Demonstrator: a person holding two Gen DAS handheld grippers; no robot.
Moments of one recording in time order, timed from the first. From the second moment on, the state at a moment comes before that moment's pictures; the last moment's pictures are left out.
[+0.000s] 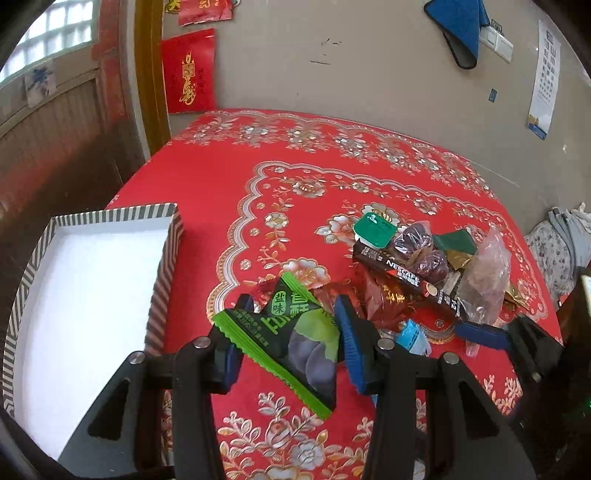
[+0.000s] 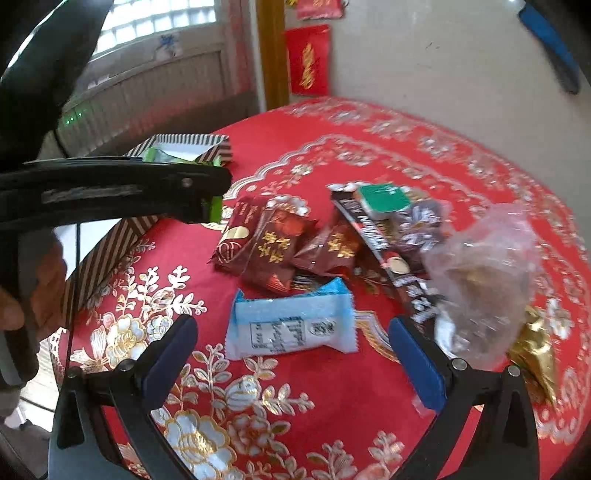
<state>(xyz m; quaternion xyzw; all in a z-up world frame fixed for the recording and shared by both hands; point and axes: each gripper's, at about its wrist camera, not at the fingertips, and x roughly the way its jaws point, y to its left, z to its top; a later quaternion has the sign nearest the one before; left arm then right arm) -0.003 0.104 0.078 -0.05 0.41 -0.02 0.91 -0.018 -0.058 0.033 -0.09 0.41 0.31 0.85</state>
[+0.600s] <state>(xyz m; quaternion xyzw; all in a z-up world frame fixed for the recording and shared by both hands) -0.015 0.105 0.062 -0.05 0.43 -0.02 0.90 -0.003 -0.059 0.014 -0.07 0.45 0.30 0.84</state>
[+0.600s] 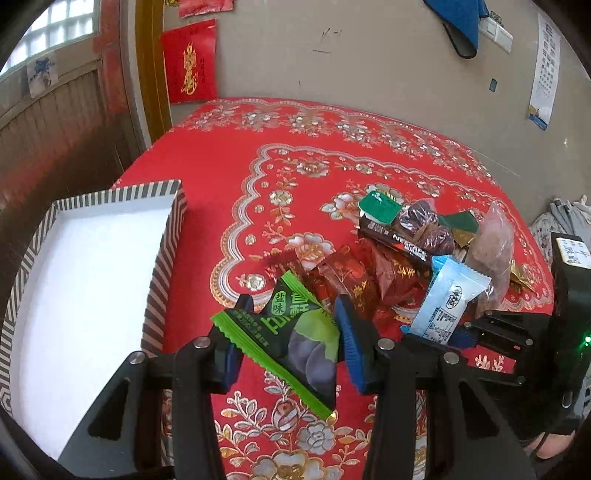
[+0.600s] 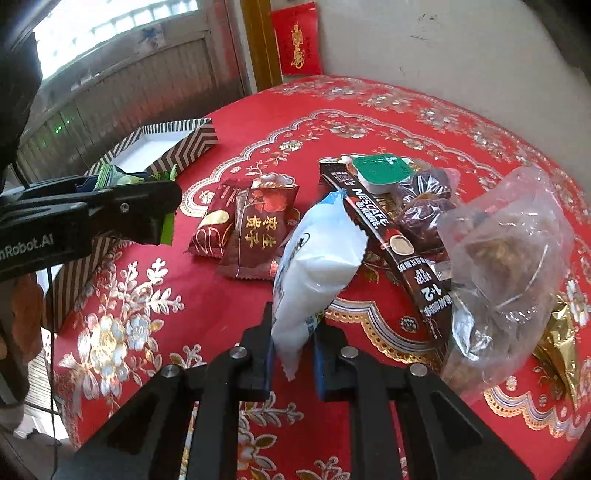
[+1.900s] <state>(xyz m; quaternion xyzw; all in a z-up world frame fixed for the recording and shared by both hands) -0.062 0.221 0.091 -0.02 0.40 0.10 0.91 -0.032 0.061 0.059 -0.08 0.42 0.40 0.81</state>
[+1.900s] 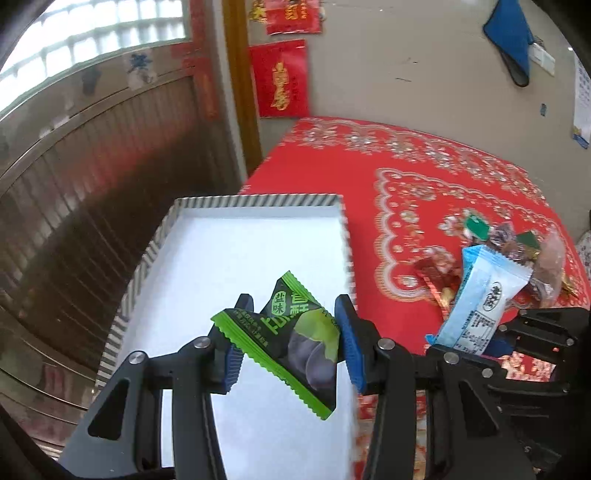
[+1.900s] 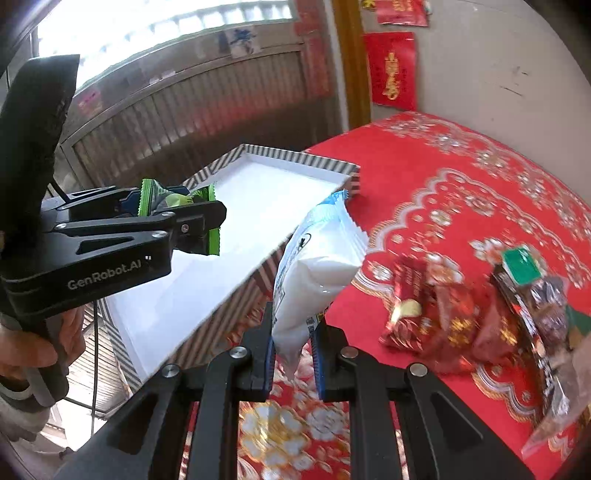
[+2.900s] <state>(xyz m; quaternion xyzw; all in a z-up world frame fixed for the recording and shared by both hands) 0.065 0.347 0.037 -0.07 0.51 0.15 0.84 0.067 0.197 0.026 -0.09 0.51 0.42 0.74</state>
